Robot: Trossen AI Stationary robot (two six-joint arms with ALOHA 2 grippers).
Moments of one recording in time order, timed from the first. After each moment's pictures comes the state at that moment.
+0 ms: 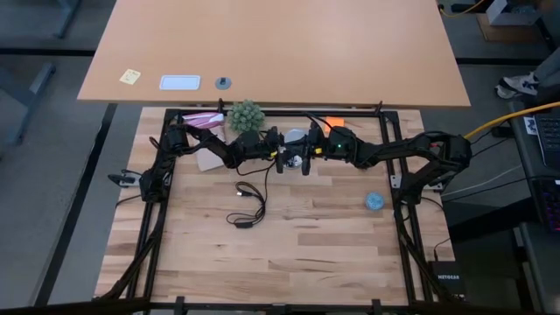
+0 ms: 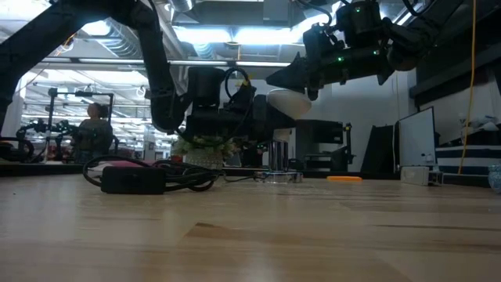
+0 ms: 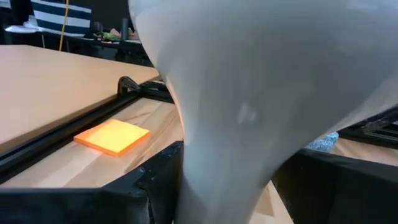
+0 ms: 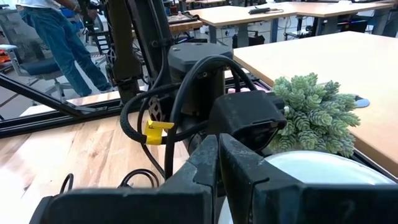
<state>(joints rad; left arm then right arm) 0.37 2.18 0.93 1.27 0.22 -0.15 -0.31 1.56 0.67 0.73 -0.12 0.08</state>
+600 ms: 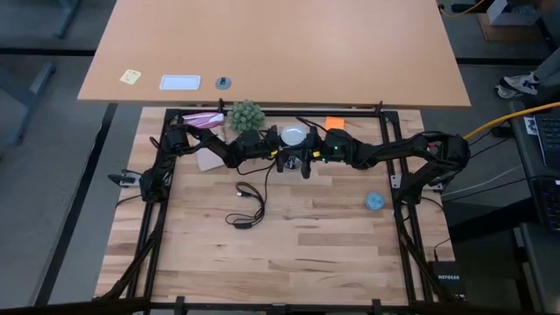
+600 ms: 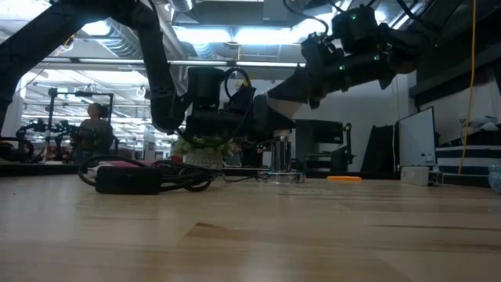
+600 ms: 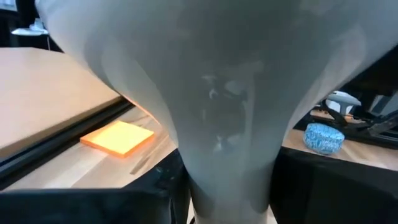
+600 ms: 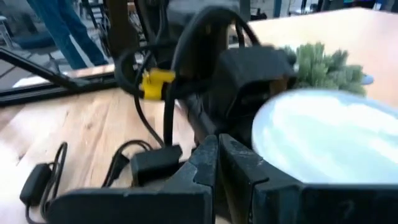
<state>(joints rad) 0.37 2.19 0.93 1.27 0.22 -0.15 -0.31 1.56 0.67 0.68 -0.12 0.05</state>
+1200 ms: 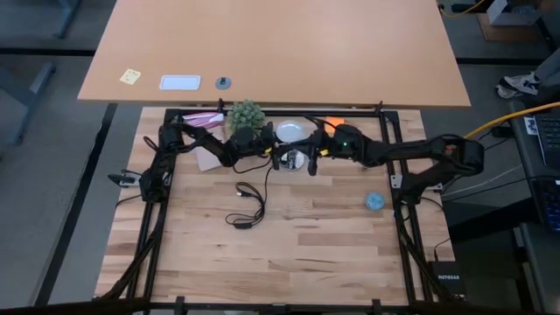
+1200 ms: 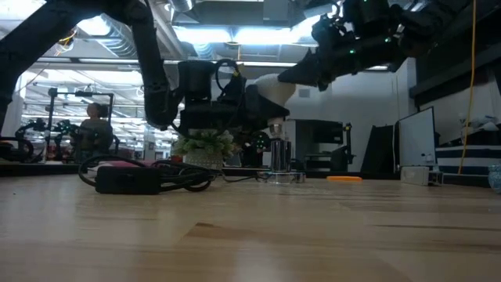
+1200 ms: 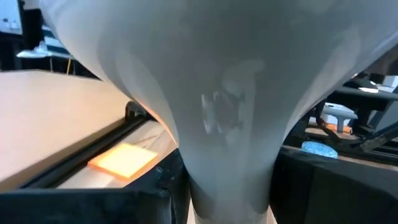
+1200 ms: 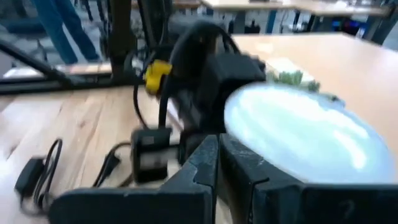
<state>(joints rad) 0.40 2.13 0.87 1.35 0.23 -0.15 -0.31 1.39 0.67 0.52 -0.12 -0.06</state>
